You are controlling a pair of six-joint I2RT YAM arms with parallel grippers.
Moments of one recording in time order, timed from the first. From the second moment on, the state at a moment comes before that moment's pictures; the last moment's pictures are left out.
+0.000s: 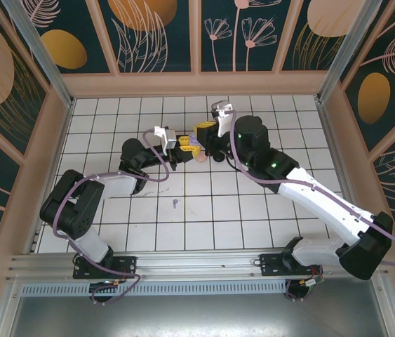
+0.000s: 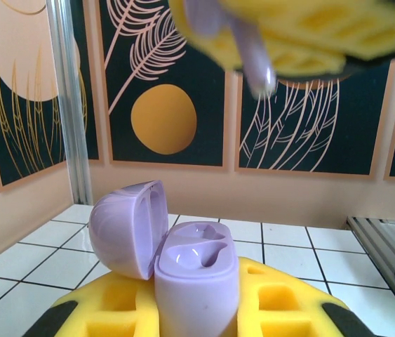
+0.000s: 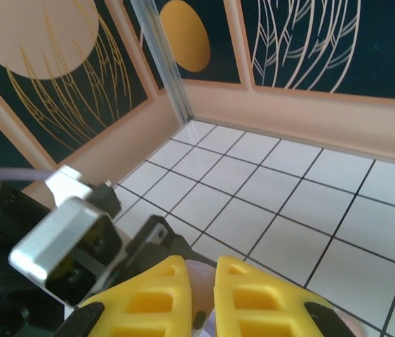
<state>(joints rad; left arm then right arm) -0.47 1.67 0.73 1.22 0.90 -0.23 0.80 1.24 1.15 -0.13 -0.04 0.27</state>
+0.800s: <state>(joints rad) -0.47 1.65 0.74 1.19 0.91 -0.23 0.80 1.29 1.13 -0.12 -0.02 0.29</state>
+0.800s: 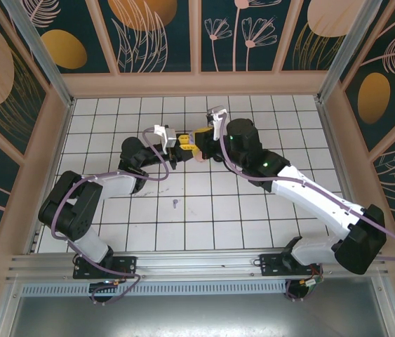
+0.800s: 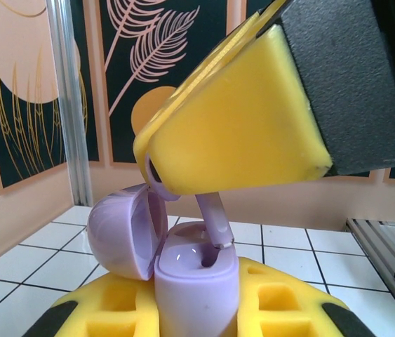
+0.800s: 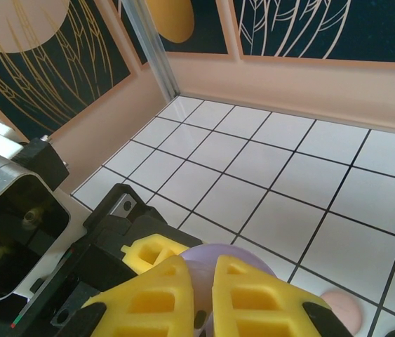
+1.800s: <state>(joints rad) -0.47 1.65 0.75 1.12 0.88 -0.23 0.88 1.37 1.20 -0.22 0.15 0.20</state>
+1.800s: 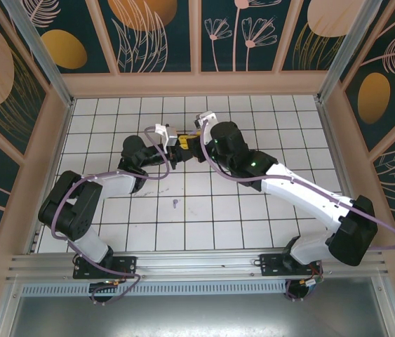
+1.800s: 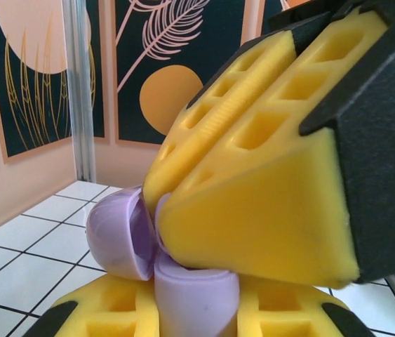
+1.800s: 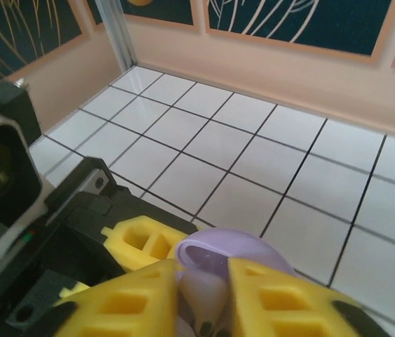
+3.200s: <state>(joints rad) -0.31 1.72 0.67 1.50 0.38 -0.29 1.04 1.75 1.18 -0.52 0.15 1.01</state>
